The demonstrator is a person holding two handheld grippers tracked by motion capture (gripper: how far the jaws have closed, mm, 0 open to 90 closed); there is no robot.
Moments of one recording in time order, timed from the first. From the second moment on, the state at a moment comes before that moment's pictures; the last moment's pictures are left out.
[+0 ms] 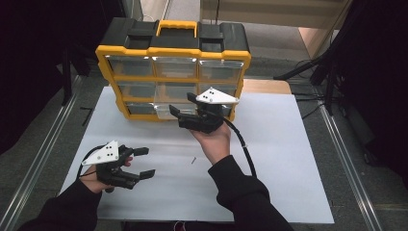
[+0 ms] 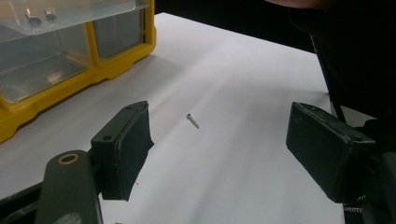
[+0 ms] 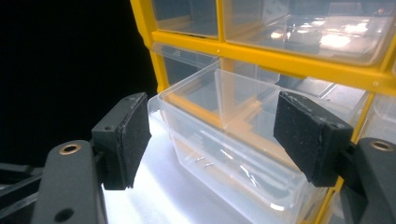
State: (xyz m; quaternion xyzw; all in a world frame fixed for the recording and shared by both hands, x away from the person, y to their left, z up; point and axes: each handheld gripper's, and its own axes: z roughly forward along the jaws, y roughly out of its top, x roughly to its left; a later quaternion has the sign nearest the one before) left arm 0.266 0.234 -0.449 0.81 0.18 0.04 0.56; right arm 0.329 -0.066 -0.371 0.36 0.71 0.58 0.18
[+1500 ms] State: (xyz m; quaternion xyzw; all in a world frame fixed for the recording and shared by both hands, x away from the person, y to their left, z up) left arm 0.267 0.234 -0.449 0.81 0.19 0.05 0.55; right arm 0.275 -0.094 -0.430 0.32 0.72 0.60 0.17
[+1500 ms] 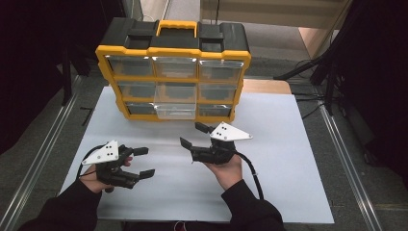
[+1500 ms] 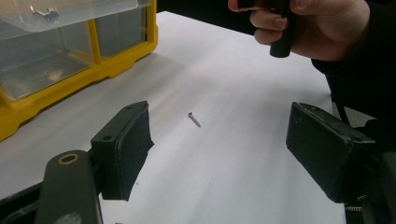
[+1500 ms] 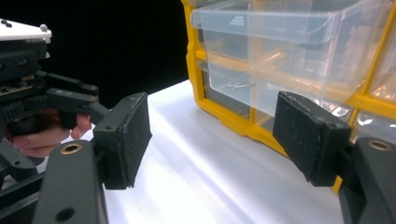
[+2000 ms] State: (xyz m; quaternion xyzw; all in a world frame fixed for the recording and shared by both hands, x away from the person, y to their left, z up) left arm 0.266 0.234 -0.449 0.81 0.18 0.04 0.56; right arm 0.264 -0.094 -0.454 0.32 0.72 0.59 0.16
